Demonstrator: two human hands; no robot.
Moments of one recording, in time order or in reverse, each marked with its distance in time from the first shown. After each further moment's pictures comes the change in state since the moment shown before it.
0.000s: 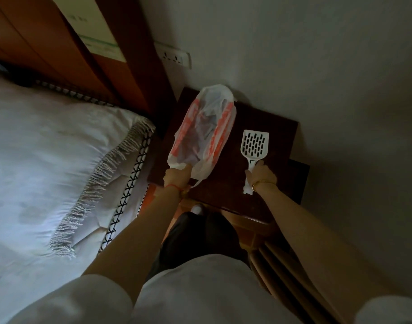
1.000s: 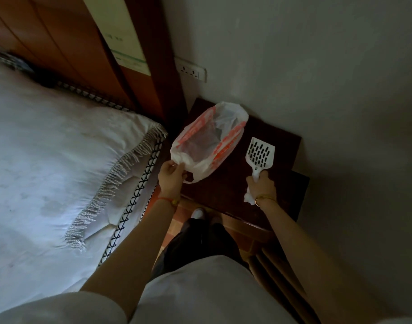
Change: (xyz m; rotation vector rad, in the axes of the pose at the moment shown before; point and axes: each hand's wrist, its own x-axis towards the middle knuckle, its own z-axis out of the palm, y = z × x) left_hand -0.042 0.016 -0.045 -0.435 0.130 0.284; right_hand -0.062 -0.025 -0.032 0.424 -0.003 0.008
